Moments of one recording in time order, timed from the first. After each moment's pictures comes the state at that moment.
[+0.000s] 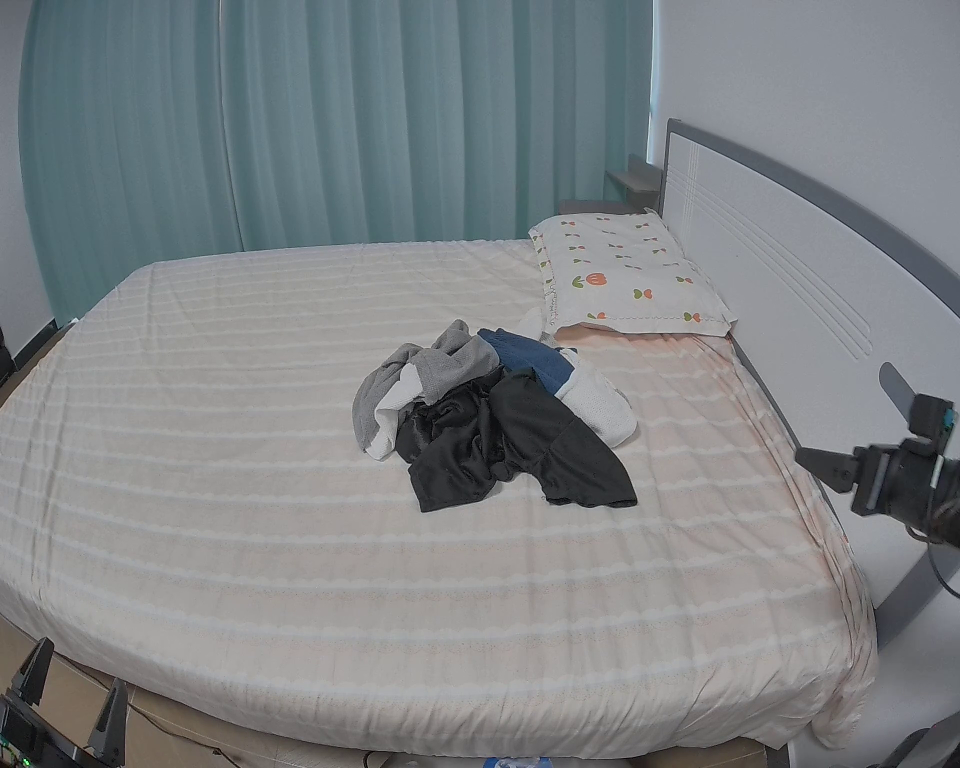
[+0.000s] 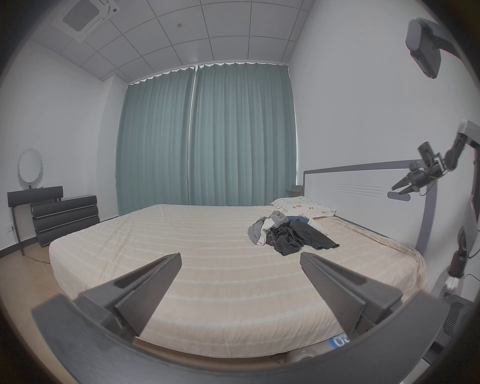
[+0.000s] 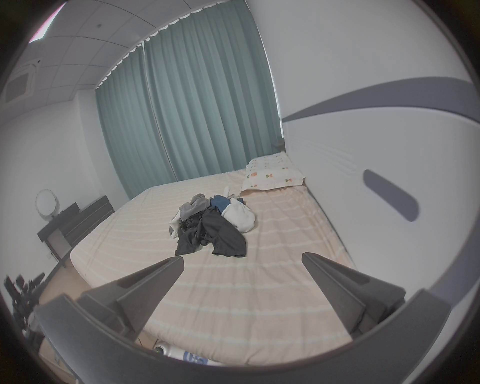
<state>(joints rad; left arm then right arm) -0.01 0.02 -0.02 0.00 -0.02 0.00 0.24 1.33 -0.59 -0.39 -0.05 0.23</state>
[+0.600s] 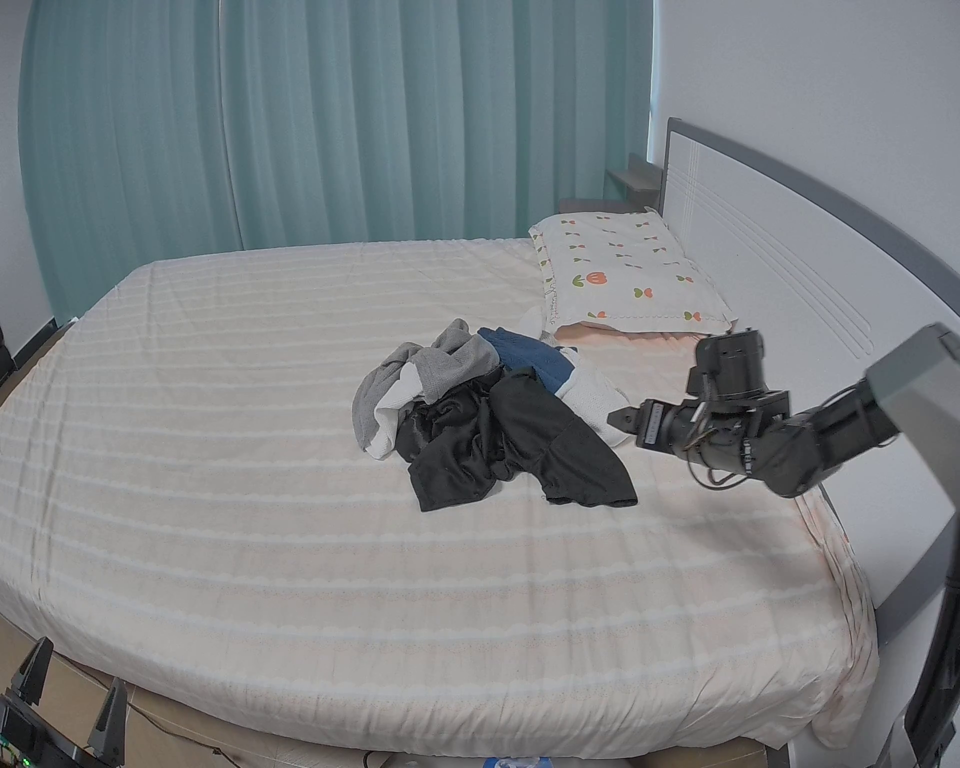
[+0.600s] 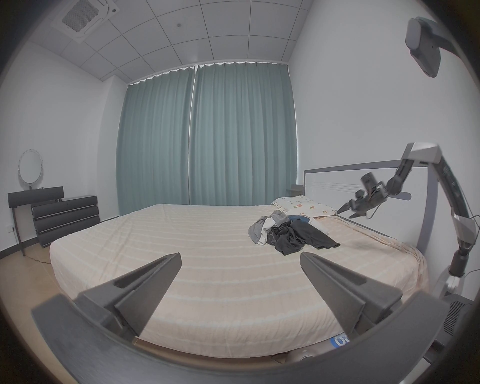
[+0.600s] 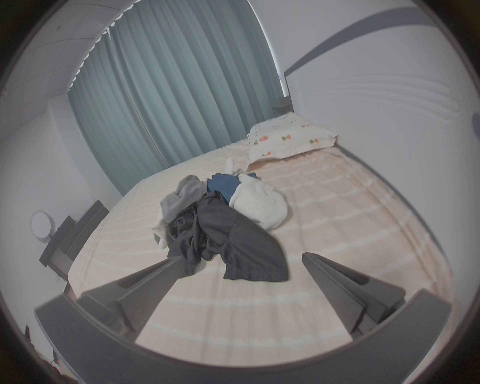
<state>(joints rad) 0.00 0.02 -0.02 0.00 -0.01 0.00 0.37 2.22 -1.26 -0.47 -0.12 0.43</state>
